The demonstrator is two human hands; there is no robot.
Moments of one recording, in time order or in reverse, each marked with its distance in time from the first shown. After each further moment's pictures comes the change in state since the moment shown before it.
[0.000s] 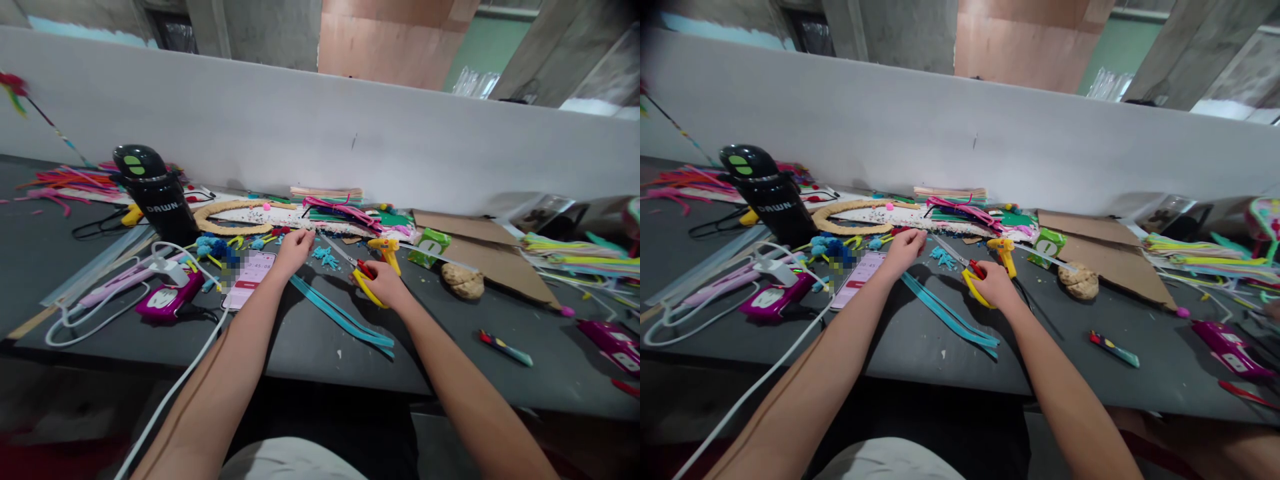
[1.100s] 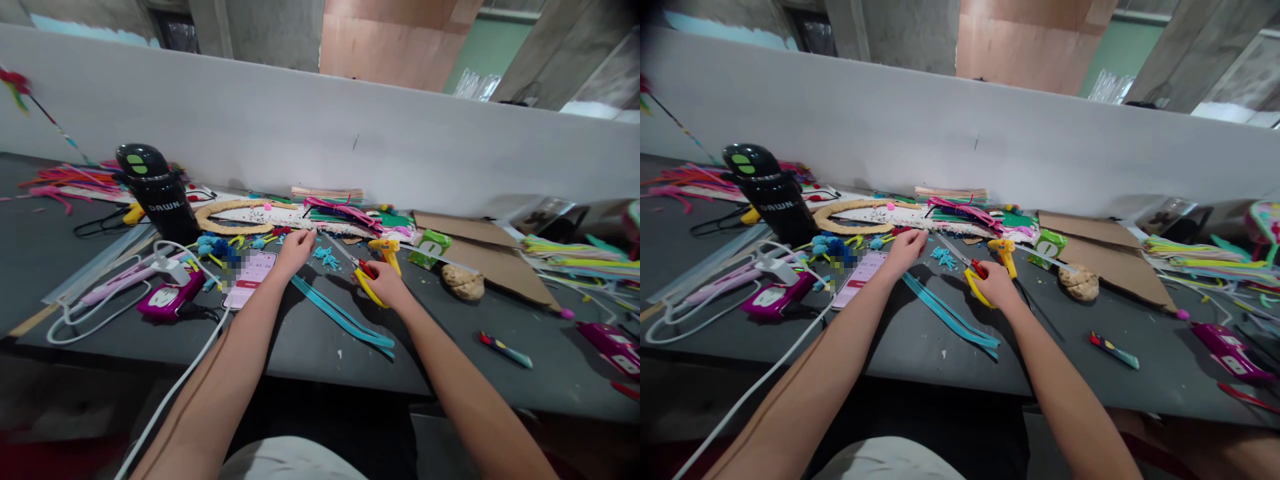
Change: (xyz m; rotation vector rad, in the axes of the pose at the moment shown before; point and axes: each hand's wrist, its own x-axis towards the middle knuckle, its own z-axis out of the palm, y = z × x) left_hand -0.001 0.002 0.000 0.025 0.007 0.004; right_hand 0.001 0.003 0.001 0.019 0.003 0.012
